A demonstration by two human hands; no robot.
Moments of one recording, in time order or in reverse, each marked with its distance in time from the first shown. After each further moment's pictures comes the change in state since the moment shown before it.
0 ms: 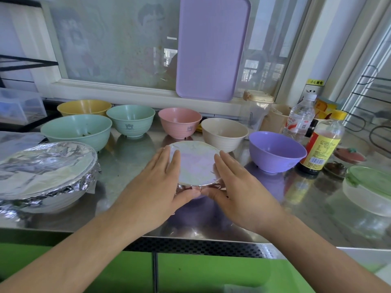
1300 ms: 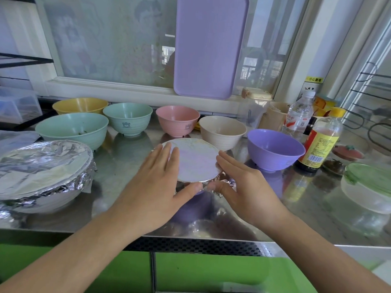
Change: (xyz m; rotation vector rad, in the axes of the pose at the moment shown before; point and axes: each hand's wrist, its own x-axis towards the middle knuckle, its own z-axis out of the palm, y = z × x) left_hand 0.004 0.001 0.010 -0.064 0.095 0.010; right_hand 0.000 0.015 -0.001 0.272 0.139 -0.060
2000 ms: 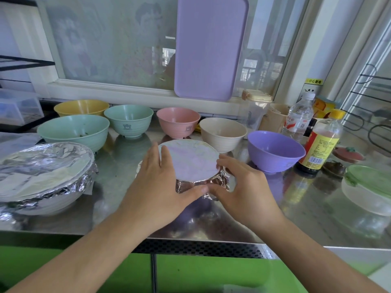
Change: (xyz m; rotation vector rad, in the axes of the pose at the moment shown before) left_hand 0.001 0.017 -0.008 -0.217 0.041 -0.226; right_hand 0.000 -0.011 0.009 -0.002 0.187 0.104
